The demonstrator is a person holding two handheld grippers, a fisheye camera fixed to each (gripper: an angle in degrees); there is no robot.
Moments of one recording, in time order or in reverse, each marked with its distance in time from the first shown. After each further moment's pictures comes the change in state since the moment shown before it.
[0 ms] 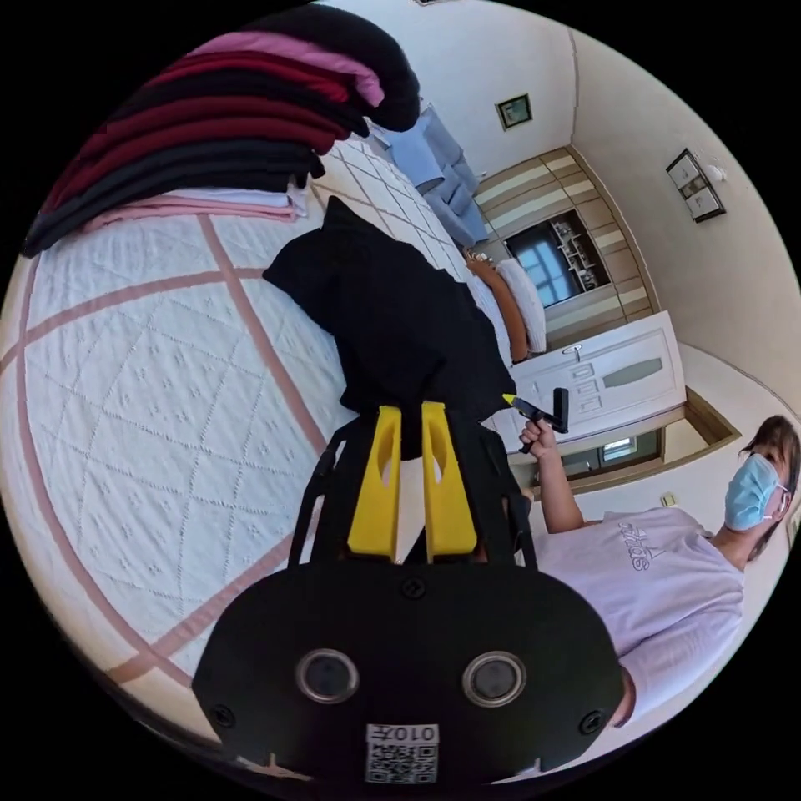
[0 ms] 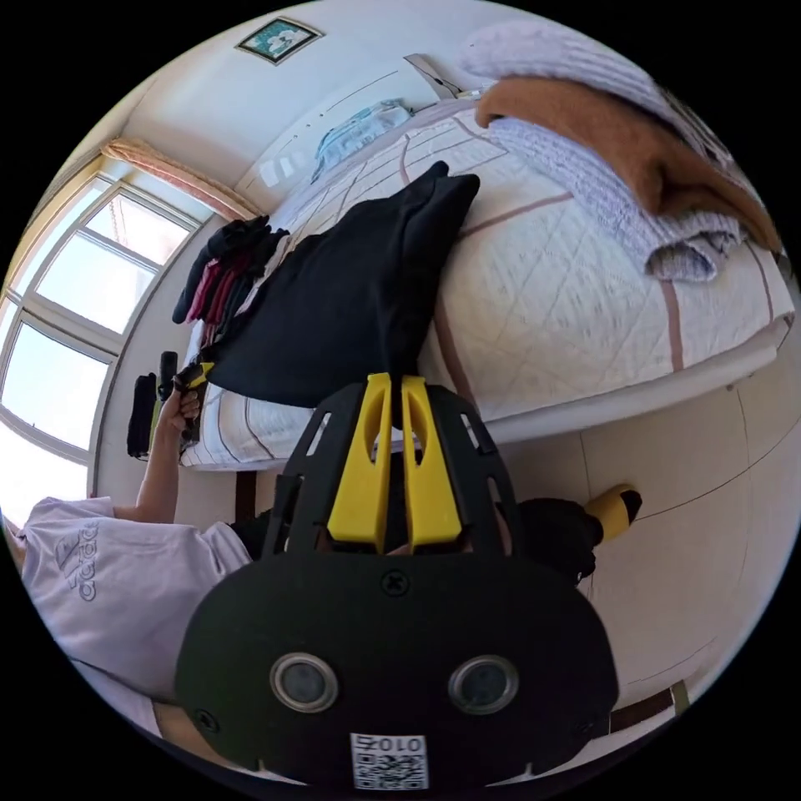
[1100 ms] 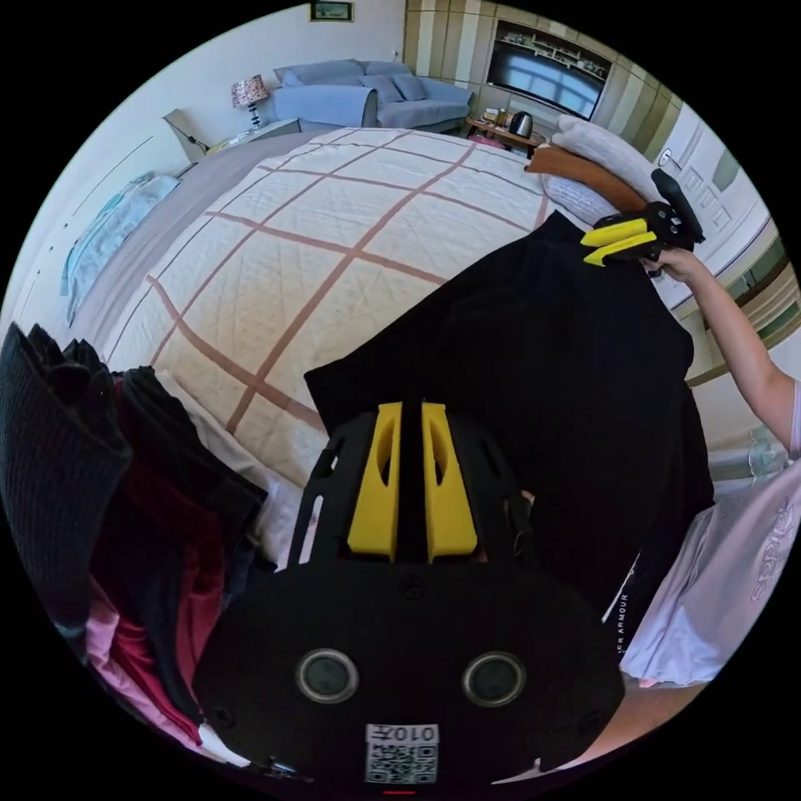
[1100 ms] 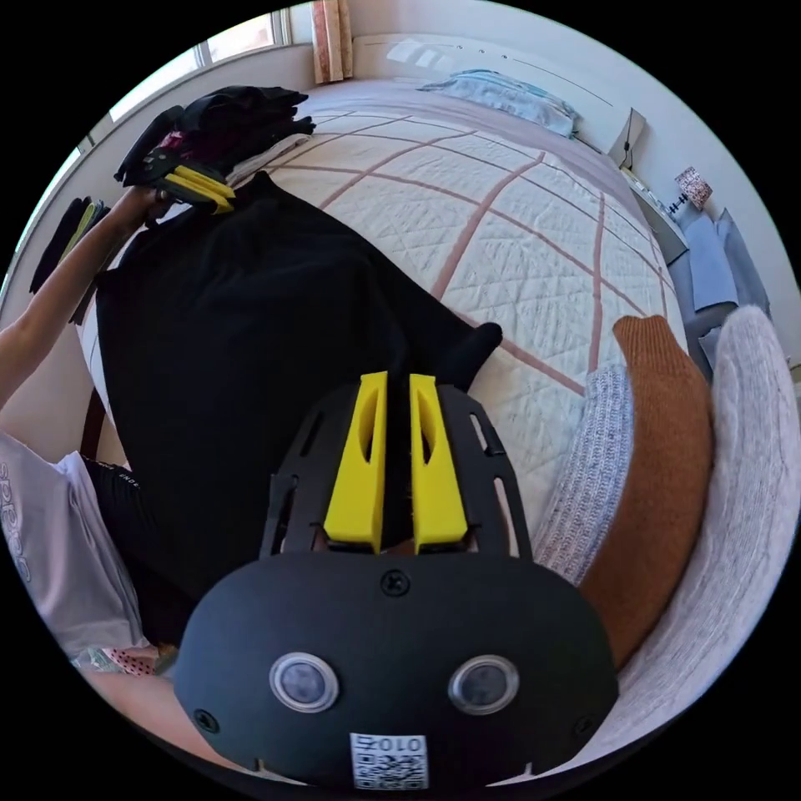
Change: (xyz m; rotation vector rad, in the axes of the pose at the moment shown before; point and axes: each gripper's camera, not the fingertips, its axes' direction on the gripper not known) left arm 0.082 -0.232 0.264 -0.316 -0.635 0.555; right arm -0.199 -0.268 0.130 -0.255 0.426 -0.623
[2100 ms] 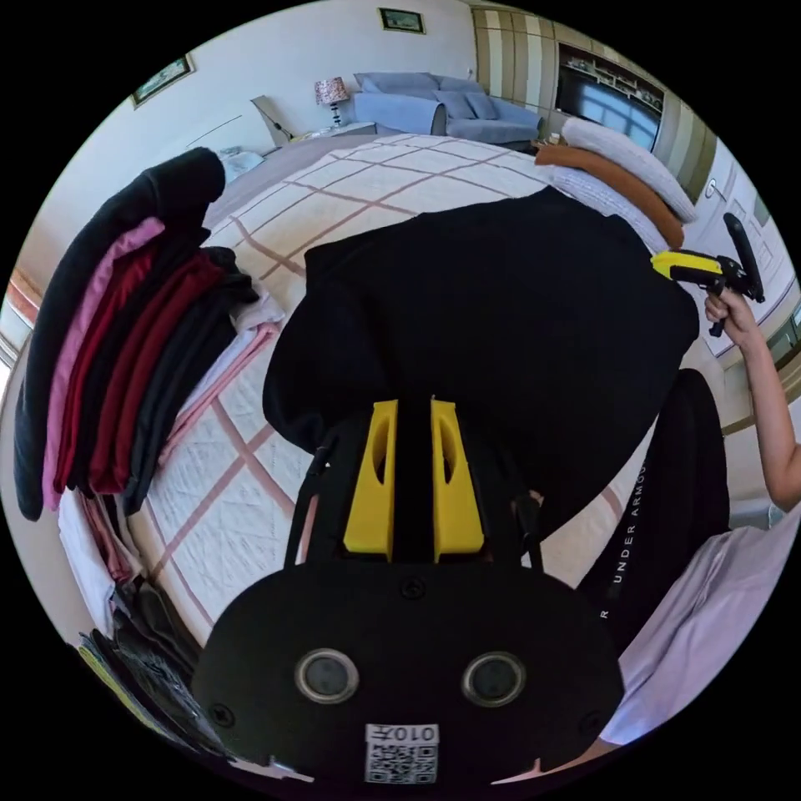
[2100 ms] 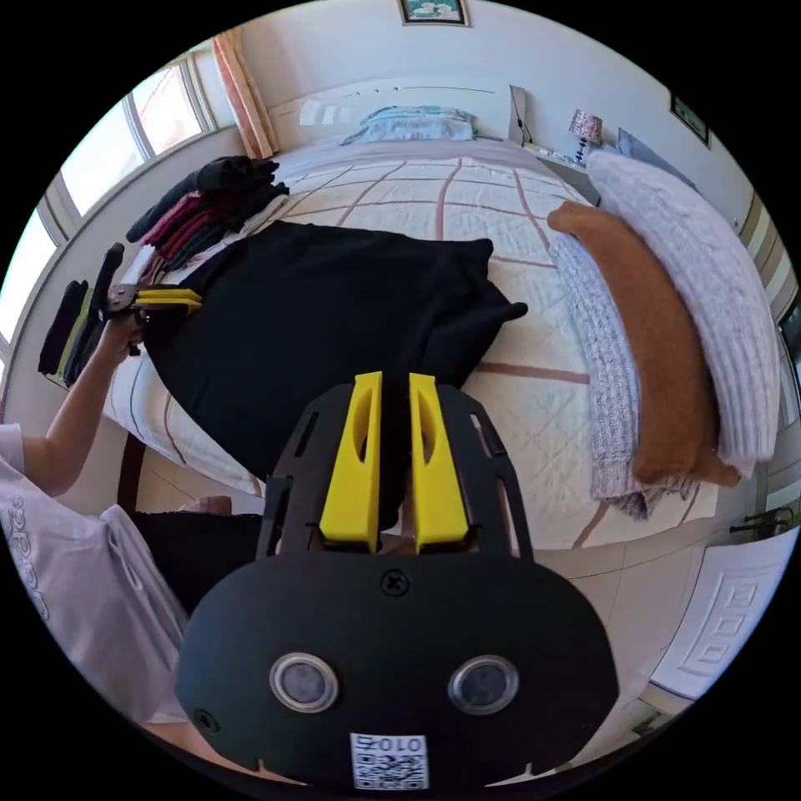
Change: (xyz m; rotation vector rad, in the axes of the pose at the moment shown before) left arm 0.173 0.124 0.116 0.064 -0.169 -0.225; right arm -0.088 0.172 -0.004 0.184 -0.050 0.339
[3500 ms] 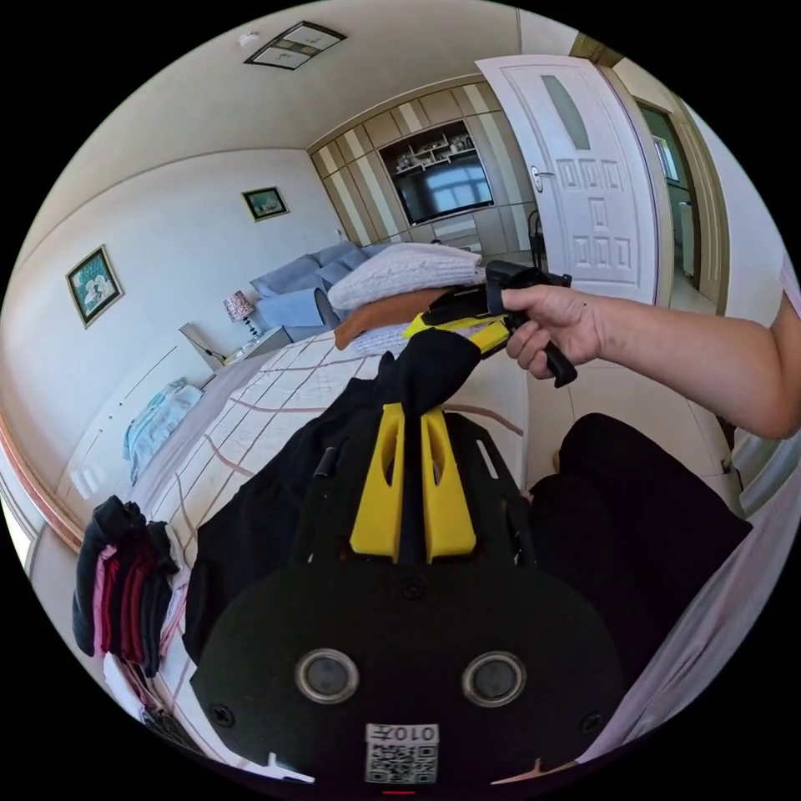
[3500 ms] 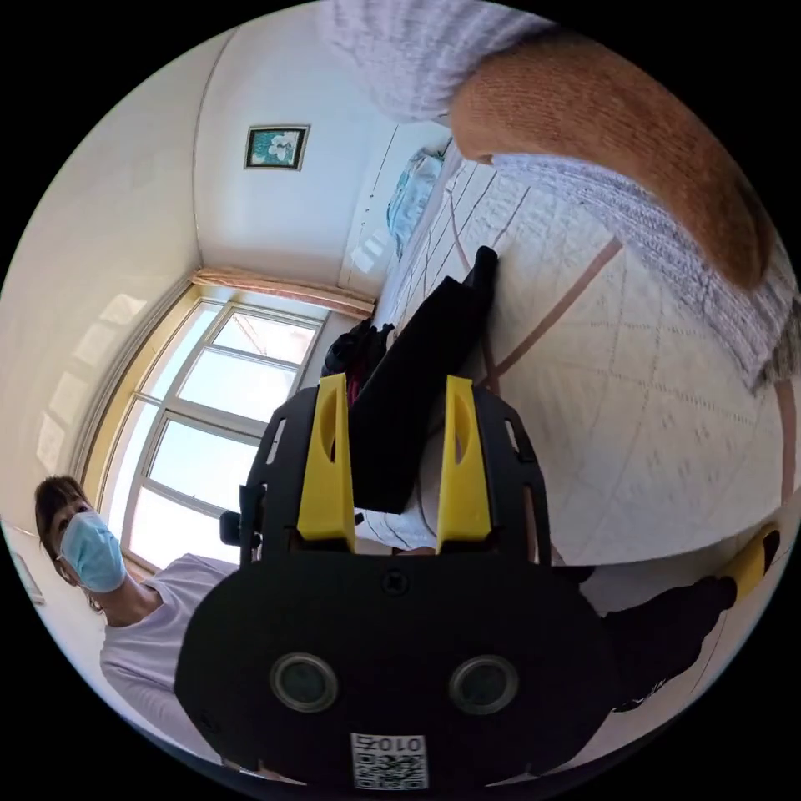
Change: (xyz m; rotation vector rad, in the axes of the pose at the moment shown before) left arm 0.334 0.088 0.051 0.584 -0.048 0.436; right arm 0.312 0.126 0.098 0.266 -0.952 0.521
